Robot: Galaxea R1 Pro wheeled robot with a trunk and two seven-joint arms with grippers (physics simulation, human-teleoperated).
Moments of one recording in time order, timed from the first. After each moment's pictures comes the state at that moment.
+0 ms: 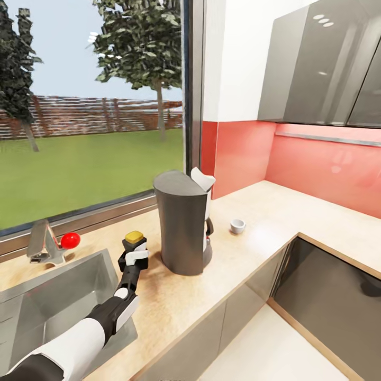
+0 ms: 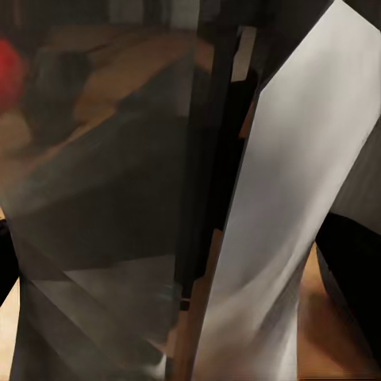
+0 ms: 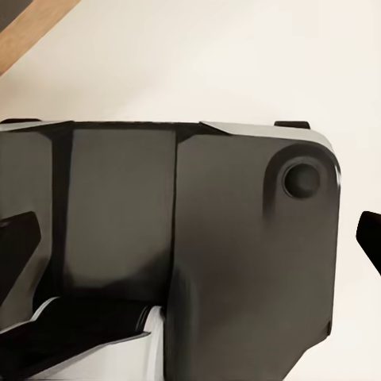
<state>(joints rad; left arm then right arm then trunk) -0.75 0.00 -0.43 -0.39 0.36 -0.50 0.26 0.01 0.04 0.65 -0.23 -0.62 -0.17 -0.03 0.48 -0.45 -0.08</state>
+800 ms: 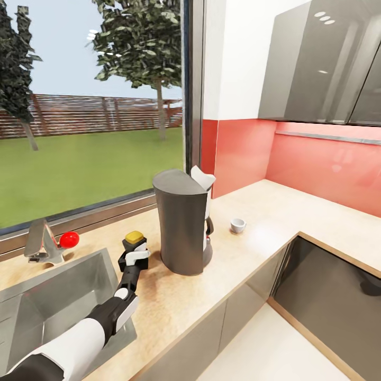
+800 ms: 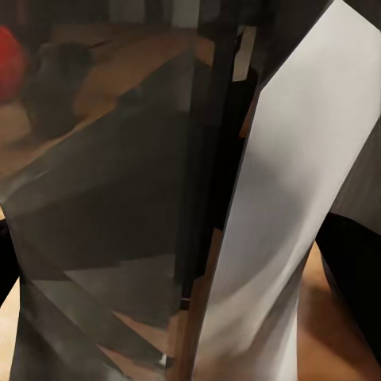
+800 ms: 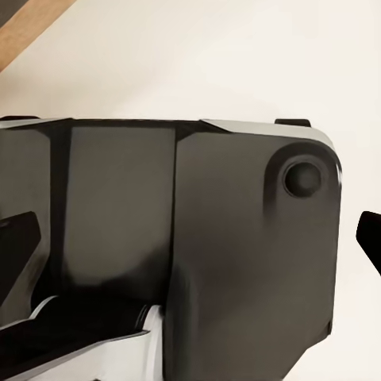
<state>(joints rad) -0.75 0.00 -0.43 -0.39 0.36 -0.50 0.26 0.01 0.04 0.65 -0.22 -0.62 -0.17 -0.03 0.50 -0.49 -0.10</state>
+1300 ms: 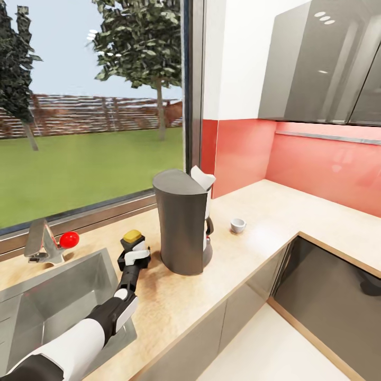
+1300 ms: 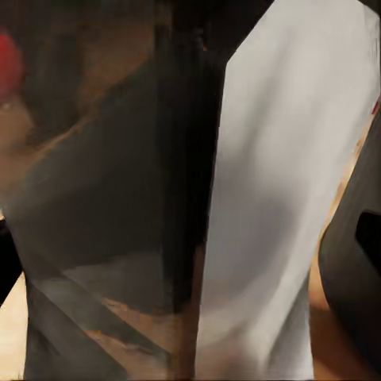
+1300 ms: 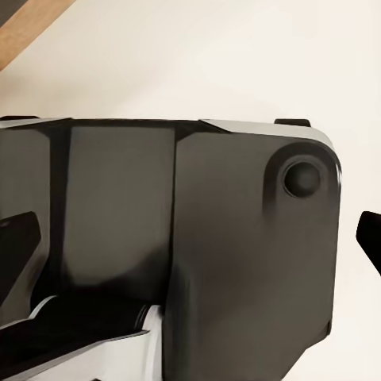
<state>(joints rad) -0.74 0.00 -0.42 -0.39 0.36 -0.55 0.26 0.01 0.04 0.65 -0.22 -0.62 -0.17 -0.03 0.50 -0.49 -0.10</state>
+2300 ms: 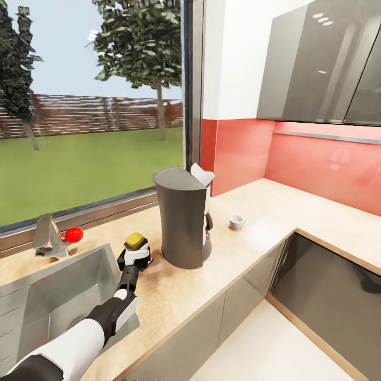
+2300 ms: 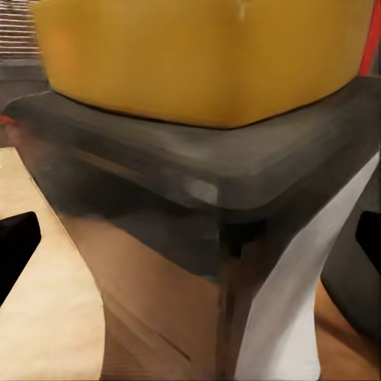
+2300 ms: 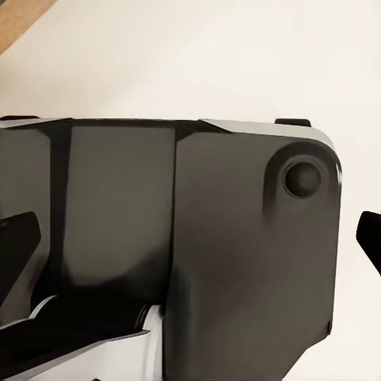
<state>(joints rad) -0.74 0.01 -0.42 -0.39 0.36 -0.56 0.26 0.01 0.04 0.65 -0.22 -0.62 -0.17 -0.03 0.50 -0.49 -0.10</state>
